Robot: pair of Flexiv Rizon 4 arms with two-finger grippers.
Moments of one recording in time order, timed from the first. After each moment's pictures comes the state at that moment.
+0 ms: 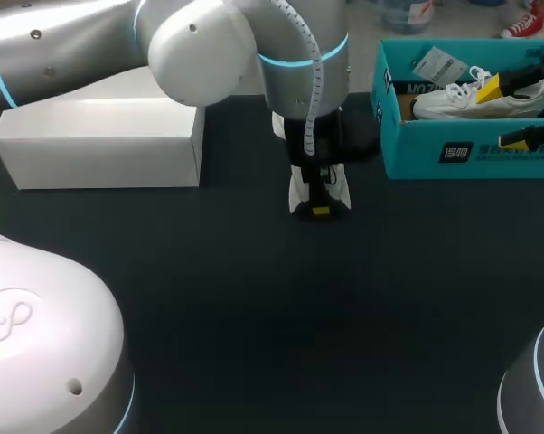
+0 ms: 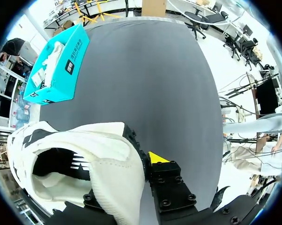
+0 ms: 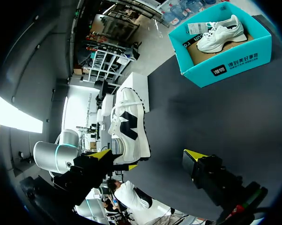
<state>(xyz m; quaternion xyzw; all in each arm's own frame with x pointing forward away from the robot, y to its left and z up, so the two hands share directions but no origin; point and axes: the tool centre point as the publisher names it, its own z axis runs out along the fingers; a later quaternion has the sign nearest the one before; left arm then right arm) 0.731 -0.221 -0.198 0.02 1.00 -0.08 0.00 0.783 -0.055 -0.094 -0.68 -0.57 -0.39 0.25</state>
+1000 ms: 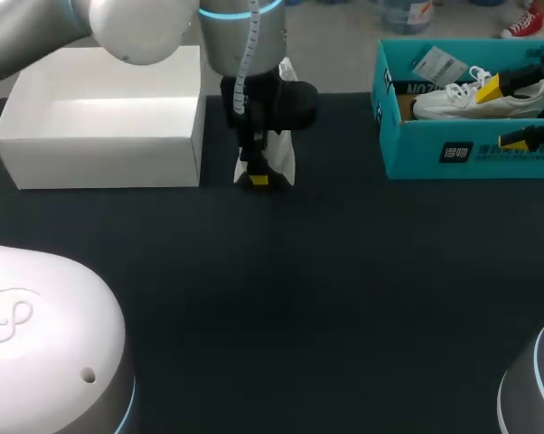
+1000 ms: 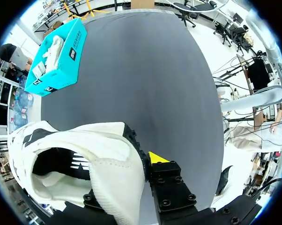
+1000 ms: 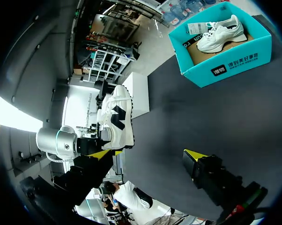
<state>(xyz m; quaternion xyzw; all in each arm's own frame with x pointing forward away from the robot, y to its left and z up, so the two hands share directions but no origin) 0.777 -0.124 -0.179 0.06 1.00 -0.04 -0.02 0.783 -0.055 -0.094 -0.68 -0.57 -0.39 0.25</state>
